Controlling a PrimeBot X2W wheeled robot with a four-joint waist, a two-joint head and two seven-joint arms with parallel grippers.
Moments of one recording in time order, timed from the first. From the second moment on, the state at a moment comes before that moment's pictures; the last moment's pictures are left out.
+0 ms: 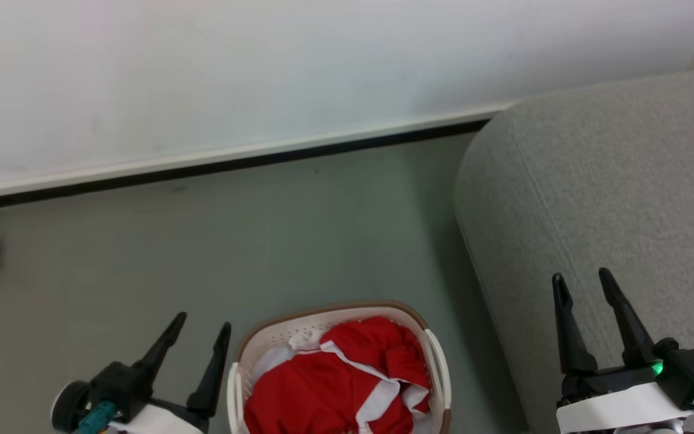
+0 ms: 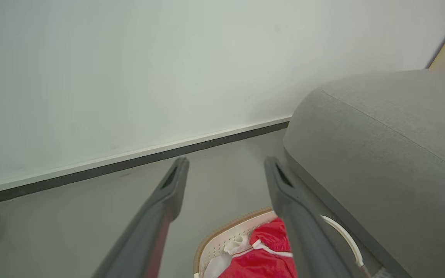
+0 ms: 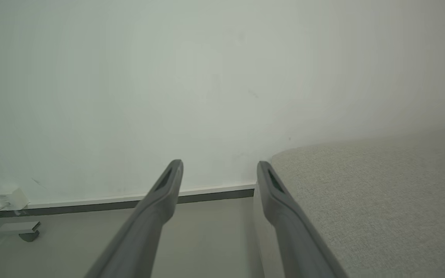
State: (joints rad) left arm -0.10 0.23 -0.17 0.23 -0.20 -0.13 -0.26; right arm -0.14 -0.05 0.11 0.16 0.29 0.13 -0.26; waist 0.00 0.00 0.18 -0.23
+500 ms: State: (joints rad) left arm -0.33 0.42 -0.56 0.51 -0.27 -0.13 -0.21; right arm -0.16 -0.05 0.07 0.07 0.35 0.13 -0.26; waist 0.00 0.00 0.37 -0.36
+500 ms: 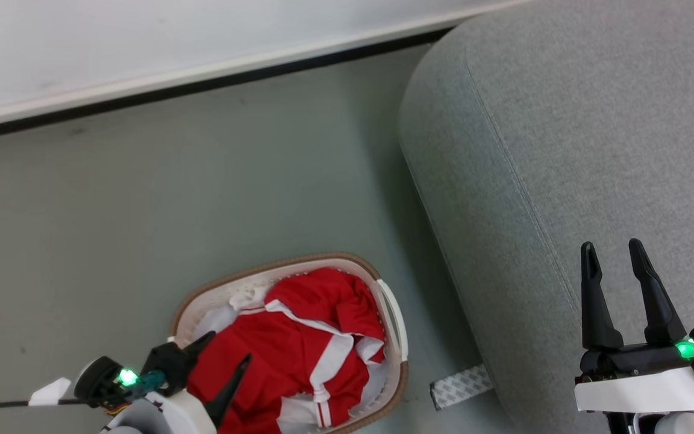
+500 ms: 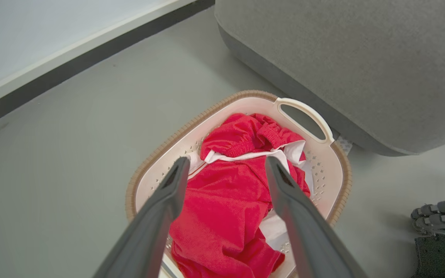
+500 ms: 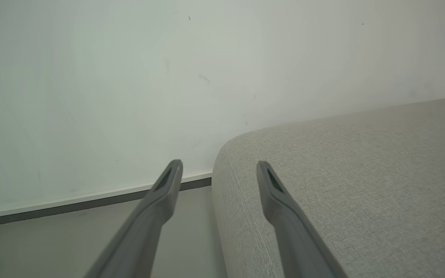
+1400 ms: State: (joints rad) left arm -0.69 0.60 -1.13 0.72 -0.23 -0.13 0.21; right arm -0.15 -0.05 0.15 -0.07 0.50 0.13 -0.26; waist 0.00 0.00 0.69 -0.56
